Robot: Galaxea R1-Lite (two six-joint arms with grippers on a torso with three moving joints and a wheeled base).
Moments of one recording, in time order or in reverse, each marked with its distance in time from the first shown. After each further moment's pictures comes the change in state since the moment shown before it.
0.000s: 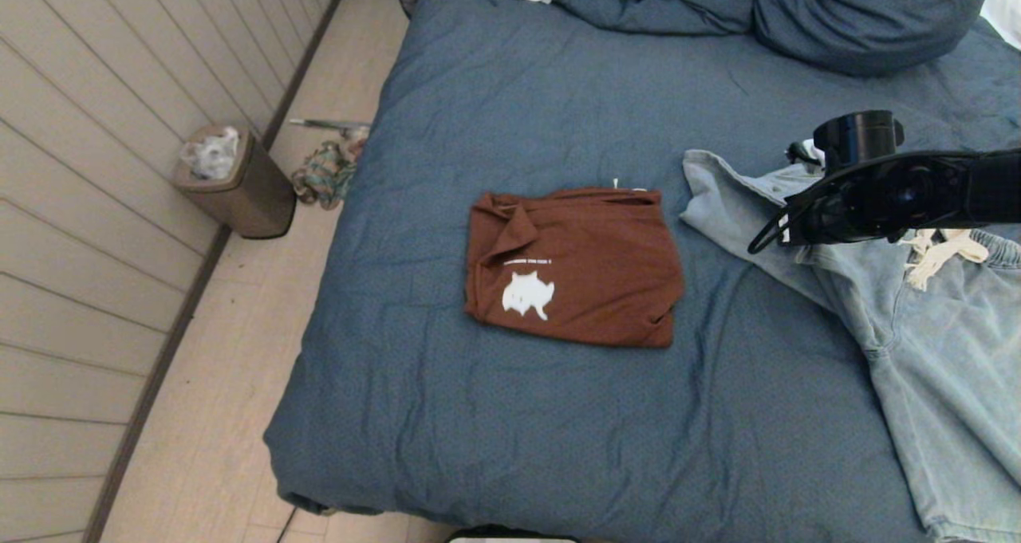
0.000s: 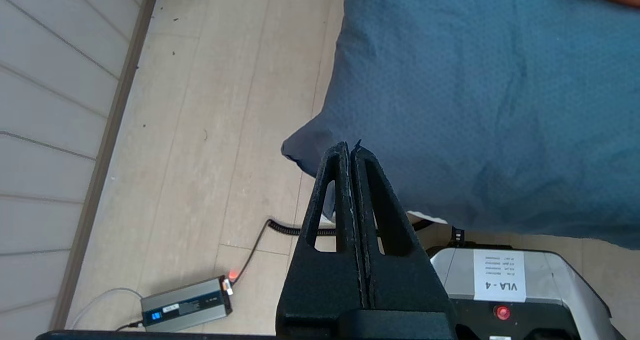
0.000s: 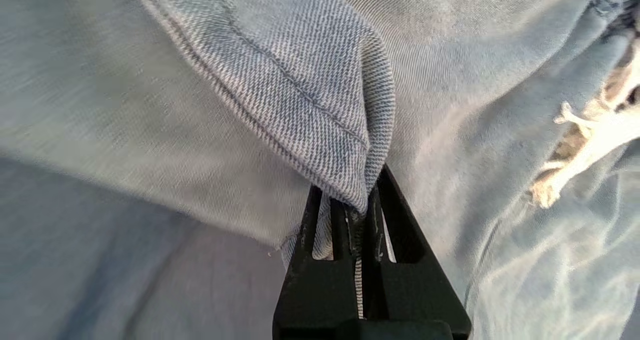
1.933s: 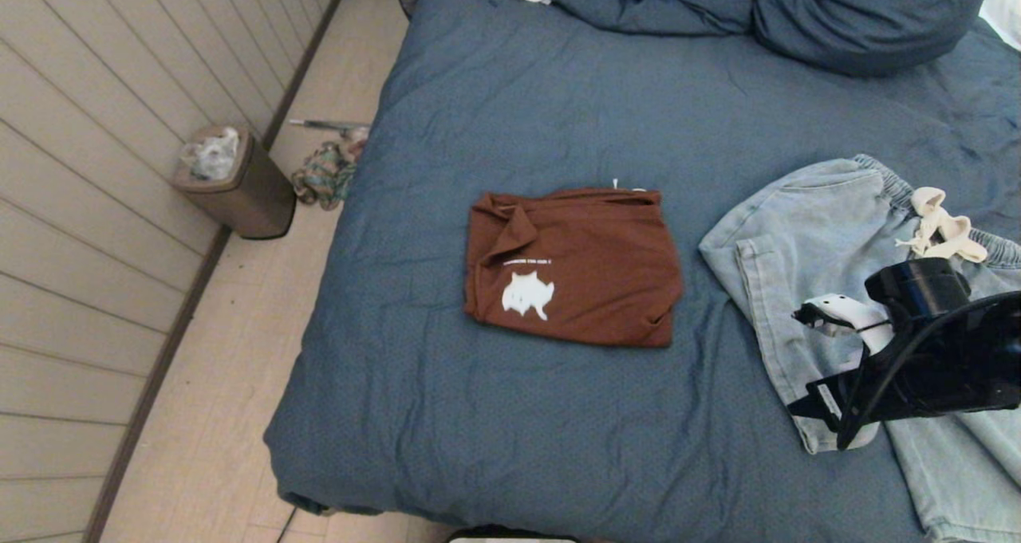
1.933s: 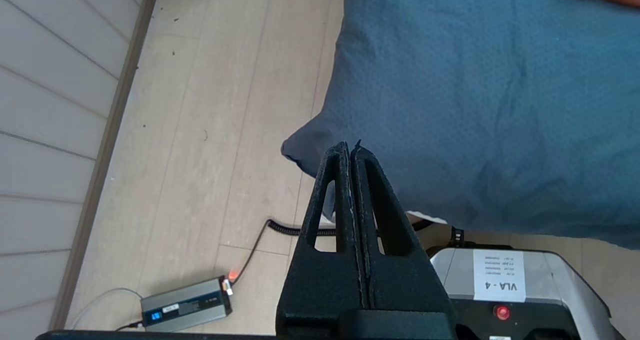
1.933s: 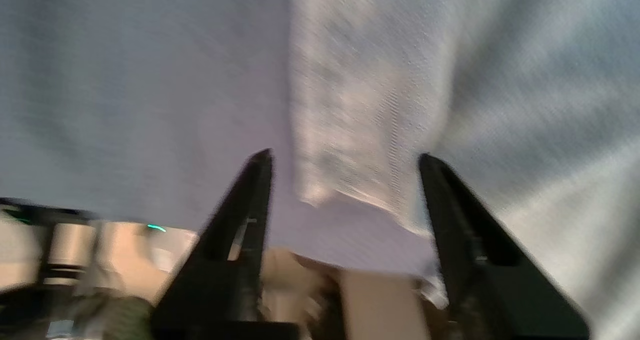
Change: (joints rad) left arm 0.000 0.000 0.000 0.000 0.000 0.000; right arm -0.039 -0.326 0.816 -0.054 0.405 -0.221
